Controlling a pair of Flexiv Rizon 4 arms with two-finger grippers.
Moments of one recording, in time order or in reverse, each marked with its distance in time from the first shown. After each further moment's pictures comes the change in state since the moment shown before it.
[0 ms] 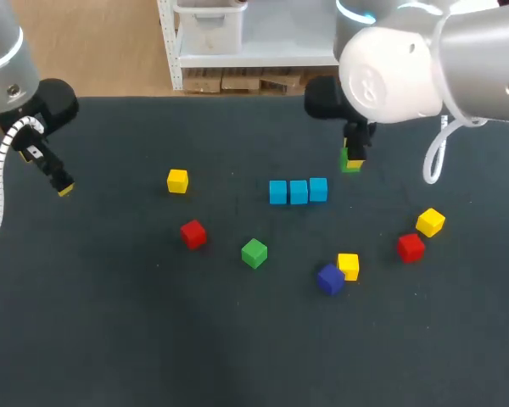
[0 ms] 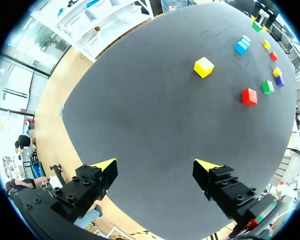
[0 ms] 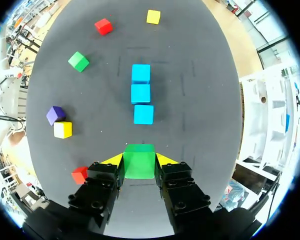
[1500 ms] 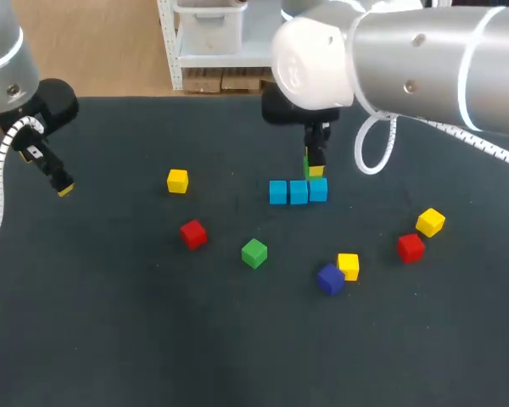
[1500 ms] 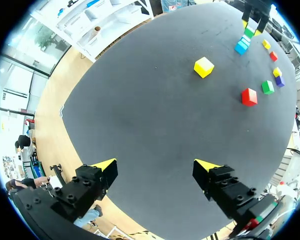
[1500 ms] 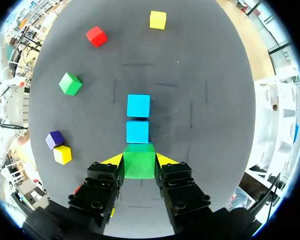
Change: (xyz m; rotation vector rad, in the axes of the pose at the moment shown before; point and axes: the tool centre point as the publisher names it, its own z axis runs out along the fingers) left arm 0.000 0.000 0.000 0.000 0.000 0.000; right arm -0.057 -0.007 0.026 -0.107 0.022 -0.027
